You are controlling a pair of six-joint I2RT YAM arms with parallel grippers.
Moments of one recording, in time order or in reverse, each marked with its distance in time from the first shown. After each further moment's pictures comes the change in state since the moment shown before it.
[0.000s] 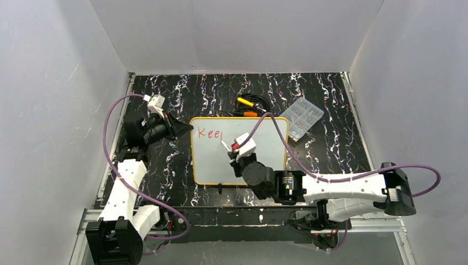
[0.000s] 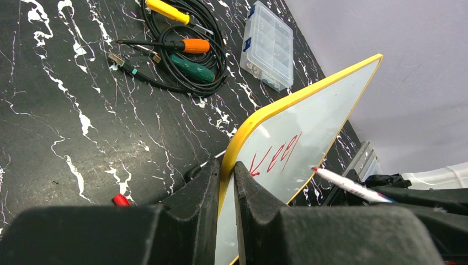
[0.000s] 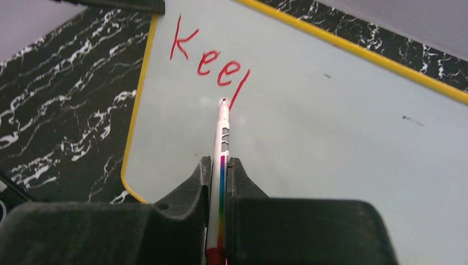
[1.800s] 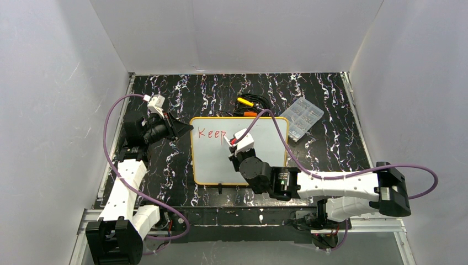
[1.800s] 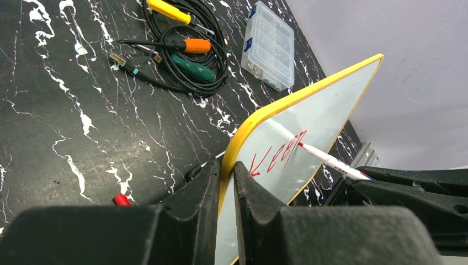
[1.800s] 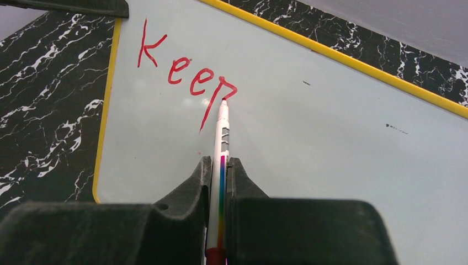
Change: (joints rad) left arm -0.001 0.000 0.000 0.000 -0.004 0.000; right arm -0.069 0.035 -0.002 0.066 0.017 -0.043
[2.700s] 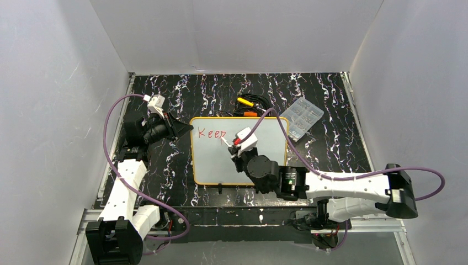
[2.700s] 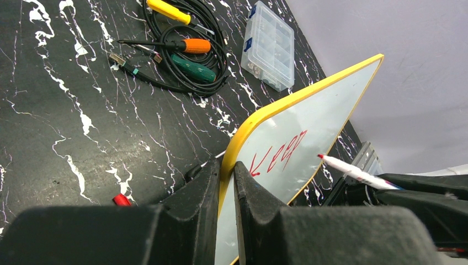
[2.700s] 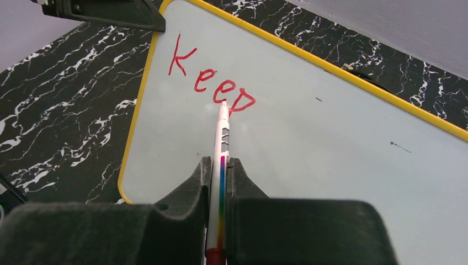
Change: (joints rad) left arm 0.000 0.000 0.000 0.000 -0.001 0.001; right arm 0.008 -0.069 -0.001 -0.005 -0.096 -0.040
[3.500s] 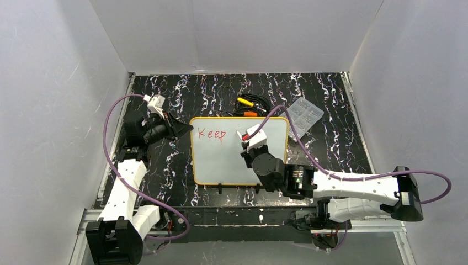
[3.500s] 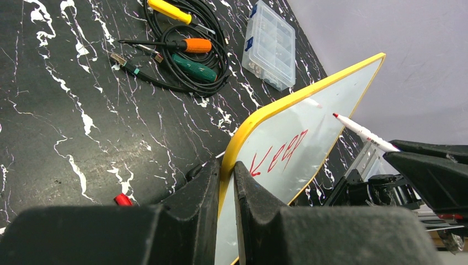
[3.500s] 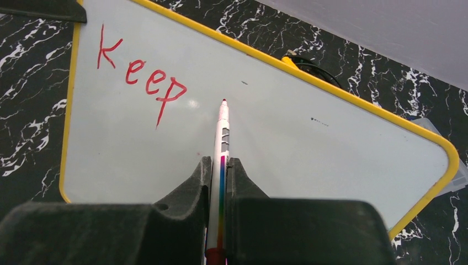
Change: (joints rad) left arm 0.000 0.000 0.000 -0.003 0.000 0.008; right arm -0.019 -0.068 -0.001 -0.143 0.130 -0.001
